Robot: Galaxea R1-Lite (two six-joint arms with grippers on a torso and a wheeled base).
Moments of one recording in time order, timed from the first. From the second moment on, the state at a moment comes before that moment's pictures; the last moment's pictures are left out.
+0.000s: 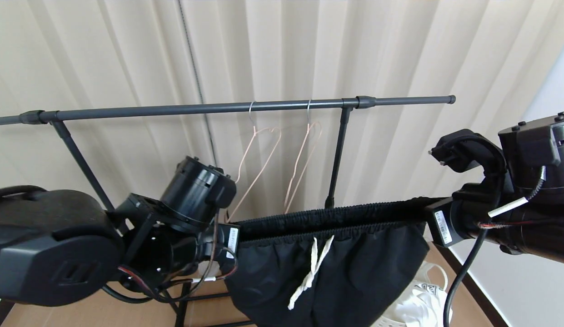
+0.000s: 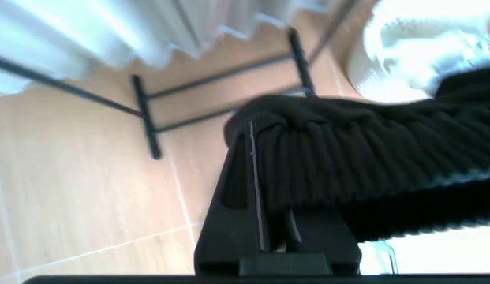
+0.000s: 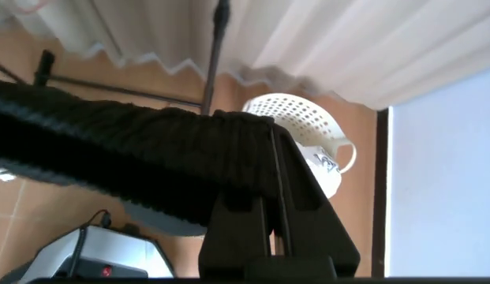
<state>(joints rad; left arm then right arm) -0.70 1.68 -0.98 0.14 0.46 -0.35 0.56 1.44 -0.92 0.10 -0.42 0.06</state>
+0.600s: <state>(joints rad) -0.70 1.56 -0.99 0.16 0.46 -0.33 0.33 1.38 -0.90 0.11 -0.35 0.02</state>
